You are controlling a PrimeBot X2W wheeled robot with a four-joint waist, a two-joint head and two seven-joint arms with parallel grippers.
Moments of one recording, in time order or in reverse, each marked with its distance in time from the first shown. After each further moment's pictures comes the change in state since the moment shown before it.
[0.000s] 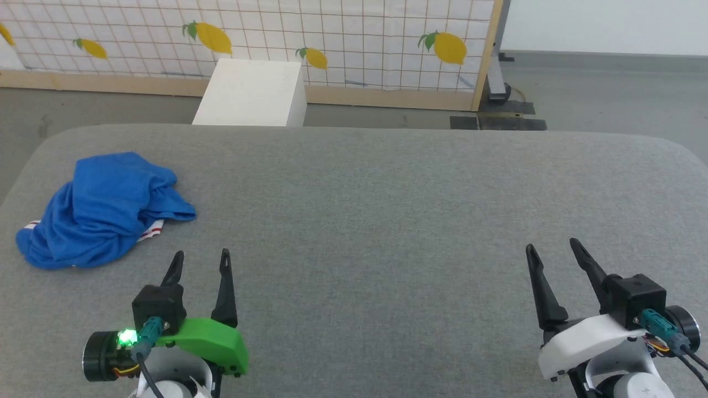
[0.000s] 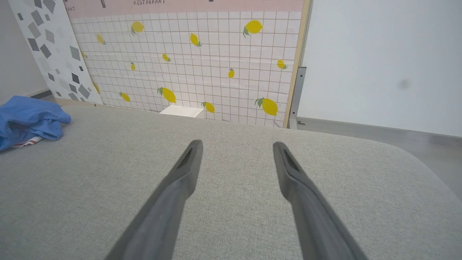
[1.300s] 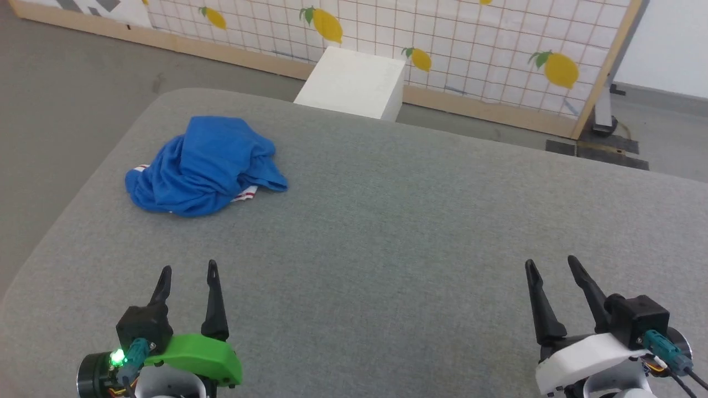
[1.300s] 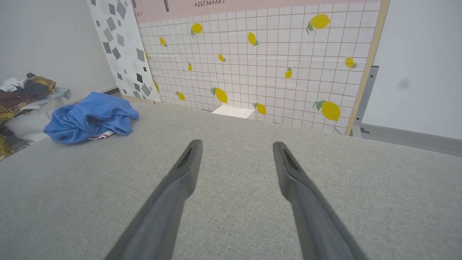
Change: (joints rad) left arm 0.037 0.000 0.014 0.022 -0.067 0.030 -0.084; right arm 0.034 0.000 0.011 0.052 0.072 0.000 -0.083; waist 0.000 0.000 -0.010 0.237
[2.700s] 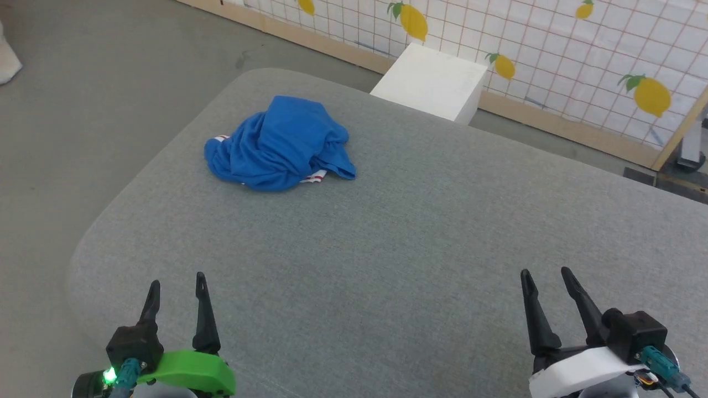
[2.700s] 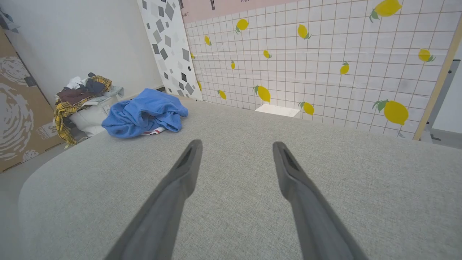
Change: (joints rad) left arm 0.026 0.000 0.018 0.042 -0.034 0.018 -0.092; right arm 0.010 0.000 0.026 0.067 0.064 0.000 -0.094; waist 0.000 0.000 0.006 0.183
